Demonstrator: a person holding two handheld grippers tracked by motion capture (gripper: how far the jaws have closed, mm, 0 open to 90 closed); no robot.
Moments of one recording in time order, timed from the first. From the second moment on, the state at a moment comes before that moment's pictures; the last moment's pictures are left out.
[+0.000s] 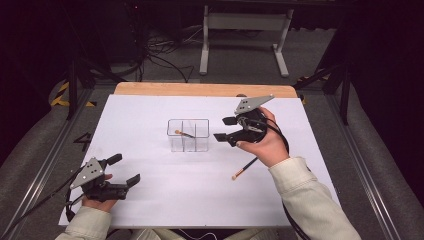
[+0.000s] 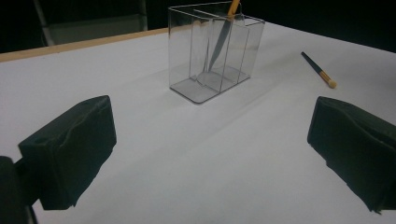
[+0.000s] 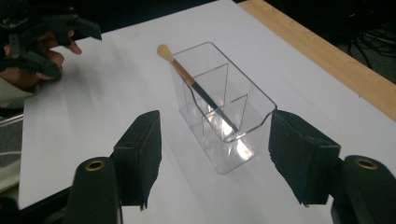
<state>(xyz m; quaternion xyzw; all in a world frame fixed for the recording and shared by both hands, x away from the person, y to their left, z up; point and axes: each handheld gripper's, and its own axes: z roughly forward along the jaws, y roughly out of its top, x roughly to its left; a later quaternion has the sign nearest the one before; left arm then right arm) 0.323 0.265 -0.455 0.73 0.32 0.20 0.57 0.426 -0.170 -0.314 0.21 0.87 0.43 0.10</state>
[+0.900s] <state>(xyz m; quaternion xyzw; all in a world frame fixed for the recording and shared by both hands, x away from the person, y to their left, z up) 0.322 0.265 -0.455 0.73 0.32 0.20 0.57 0.423 -0.202 -0.296 0.17 0.93 0.30 0.10</state>
